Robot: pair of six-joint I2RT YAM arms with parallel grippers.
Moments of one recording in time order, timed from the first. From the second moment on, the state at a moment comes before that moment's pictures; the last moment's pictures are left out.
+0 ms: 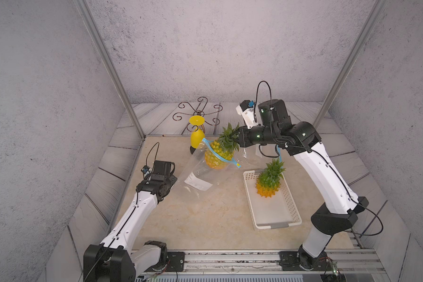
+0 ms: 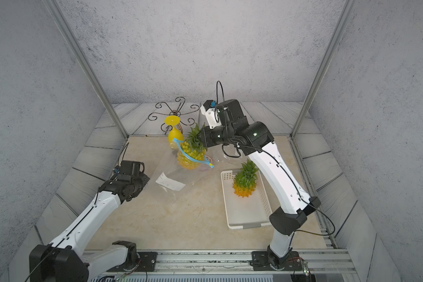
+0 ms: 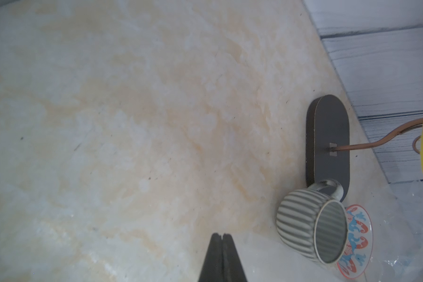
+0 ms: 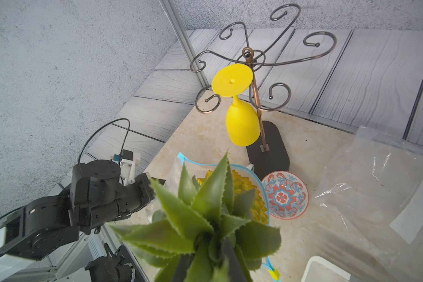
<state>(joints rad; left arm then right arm) -0.16 1.12 0.79 -0.57 -0.22 -0.99 0.70 1.74 2.30 -1.11 -0.24 0.30</state>
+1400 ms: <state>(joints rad) -0.10 1.07 0.86 -0.81 -0.08 -1.15 0.68 1.57 2.06 -0.97 -0.16 0.45</state>
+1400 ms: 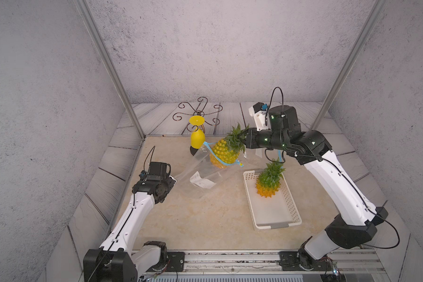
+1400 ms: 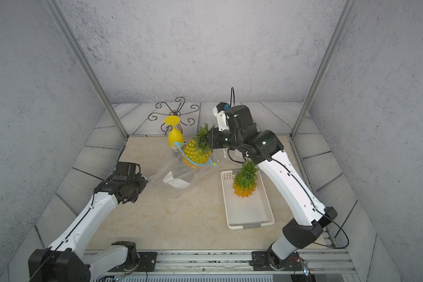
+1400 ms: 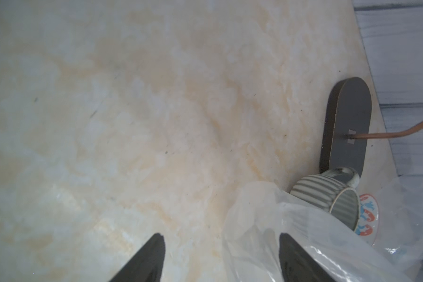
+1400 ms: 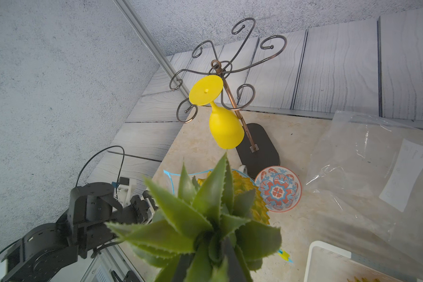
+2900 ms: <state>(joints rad) -0.16 1.36 0.91 -0.74 0.10 -1.55 0.67 1.53 2.02 -0.99 -0.22 0.45</state>
